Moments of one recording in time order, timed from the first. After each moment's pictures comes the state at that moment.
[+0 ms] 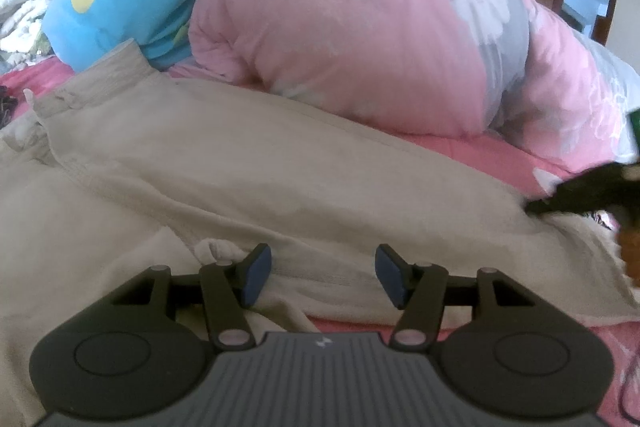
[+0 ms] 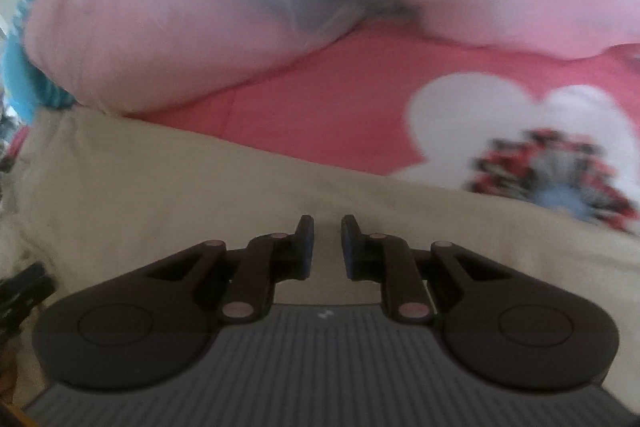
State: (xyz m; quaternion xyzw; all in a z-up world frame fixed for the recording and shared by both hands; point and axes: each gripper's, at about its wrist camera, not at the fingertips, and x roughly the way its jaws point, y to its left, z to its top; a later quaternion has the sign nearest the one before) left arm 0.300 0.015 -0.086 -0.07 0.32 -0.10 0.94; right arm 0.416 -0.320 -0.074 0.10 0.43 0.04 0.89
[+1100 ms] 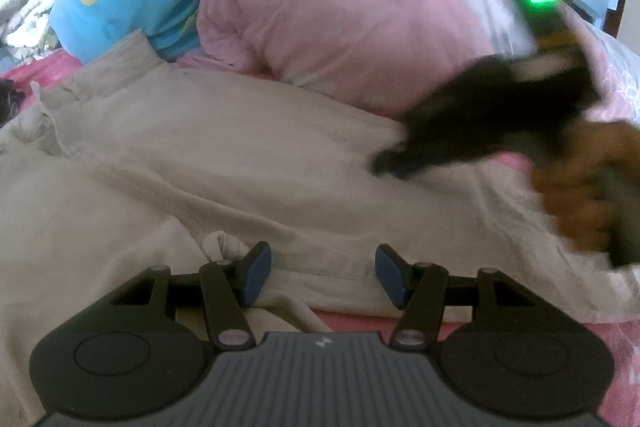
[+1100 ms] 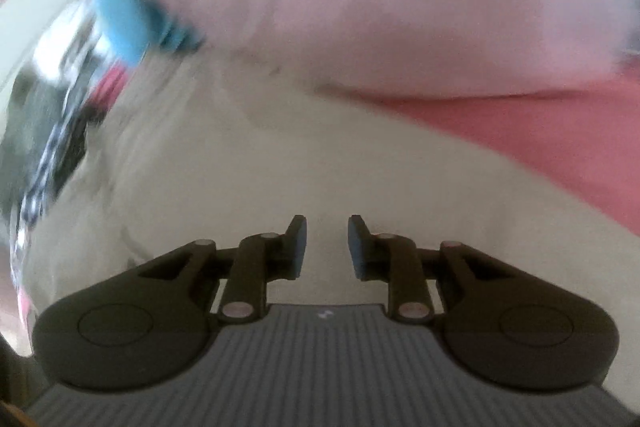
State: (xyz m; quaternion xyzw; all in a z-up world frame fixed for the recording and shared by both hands) left arm 0.300 0.015 -0.095 -0.06 0.34 -0.09 0.93; right arm 0.458 -0.132 -0.055 0.06 0.48 0.22 0.84
